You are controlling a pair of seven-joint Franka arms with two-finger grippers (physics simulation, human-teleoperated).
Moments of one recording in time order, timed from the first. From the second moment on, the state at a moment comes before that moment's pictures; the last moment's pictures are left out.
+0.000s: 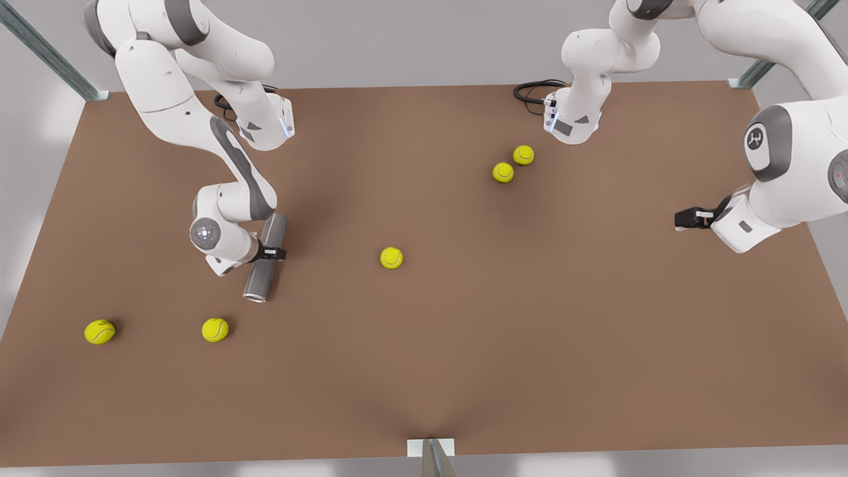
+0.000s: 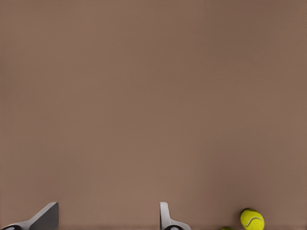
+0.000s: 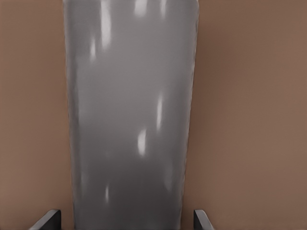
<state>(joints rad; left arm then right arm) -0.04 0.20 0.11 -1.45 0.03 1.44 0.17 -0.12 0.35 0.22 -2.34 0.00 2.48 0.21</state>
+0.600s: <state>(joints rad) -0.04 0.21 0.11 -1.45 0.03 1.42 0.17 -0.12 0.37 0.22 -2.33 0.00 2.48 0.20</state>
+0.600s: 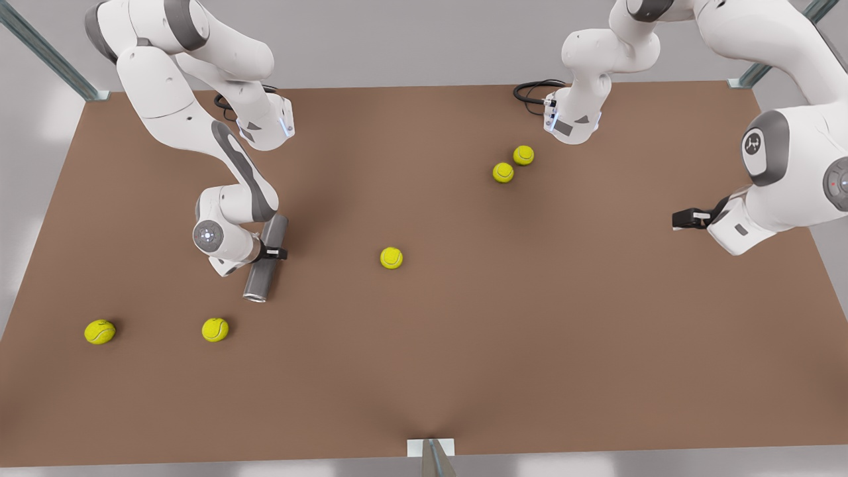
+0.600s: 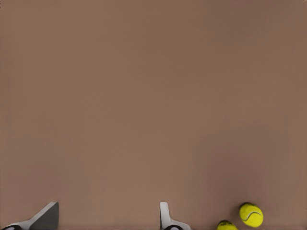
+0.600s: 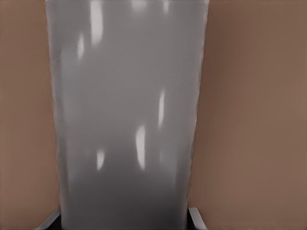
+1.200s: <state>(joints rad) -0.04 0.23 0.11 -1.45 0.03 1.41 0.17 -0.12 0.37 0.22 -2.32 0.00 2.47 0.20</state>
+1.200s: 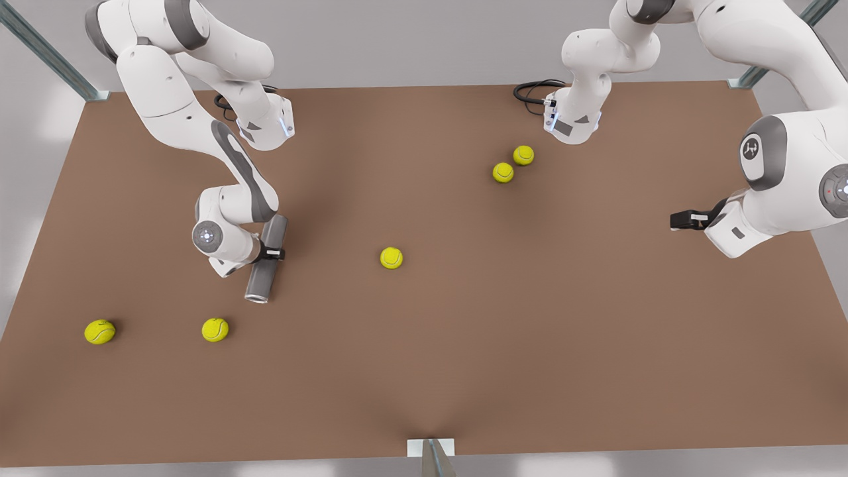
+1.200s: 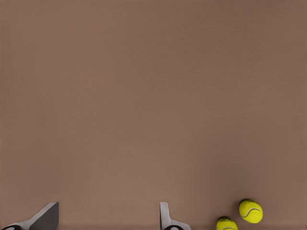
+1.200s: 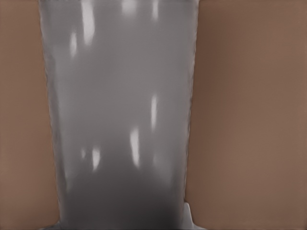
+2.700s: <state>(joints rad) -0.04 0.23 0.11 -1.45 0.03 1.41 0.17 0.42 0.65 0.35 -1.61 -0.48 2.40 -0.46</state>
